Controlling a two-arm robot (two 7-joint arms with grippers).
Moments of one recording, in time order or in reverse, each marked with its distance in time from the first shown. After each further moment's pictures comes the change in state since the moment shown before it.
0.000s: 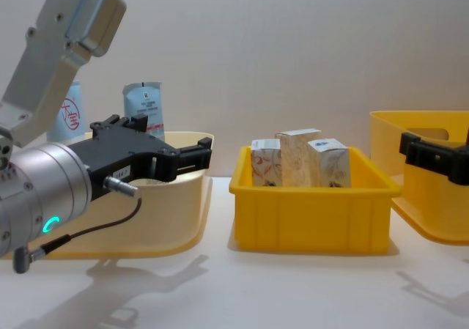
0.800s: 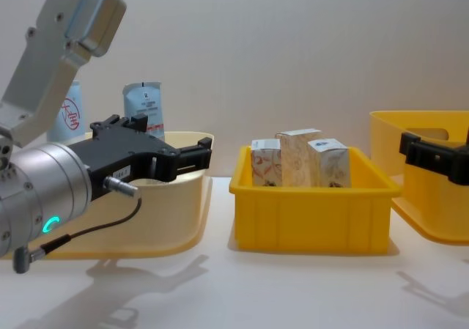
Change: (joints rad) left arm 0.000 0.000 0.000 0.000 0.000 0.000 0.000; right arm 0.000 0.000 0.000 0.000 0.000 0.000 0.000
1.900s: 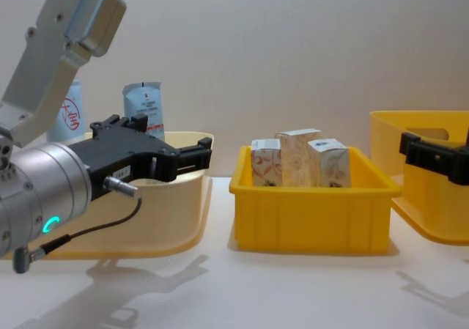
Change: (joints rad) left arm 0.000 0.000 0.000 0.000 0.000 0.000 0.000; right arm 0.000 0.000 0.000 0.000 0.000 0.000 0.000
